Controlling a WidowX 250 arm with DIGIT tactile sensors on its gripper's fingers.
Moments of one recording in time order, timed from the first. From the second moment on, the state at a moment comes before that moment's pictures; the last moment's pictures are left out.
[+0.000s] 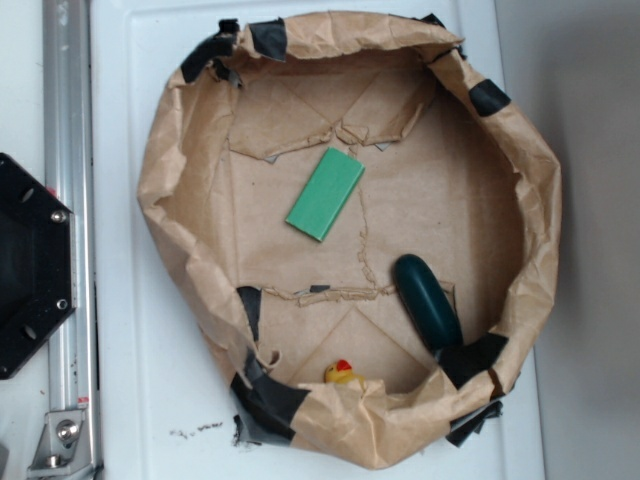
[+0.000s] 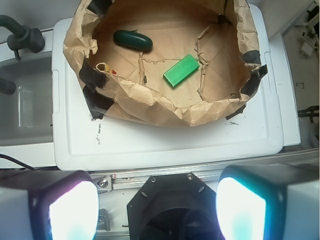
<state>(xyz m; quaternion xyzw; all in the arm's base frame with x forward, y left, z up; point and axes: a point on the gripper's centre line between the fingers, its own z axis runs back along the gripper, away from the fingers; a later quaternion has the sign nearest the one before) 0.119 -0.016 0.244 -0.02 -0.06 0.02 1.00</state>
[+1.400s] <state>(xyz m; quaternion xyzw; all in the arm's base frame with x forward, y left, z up) 0.247 0.007 0.095 -0.01 -0.08 0.35 0.93</state>
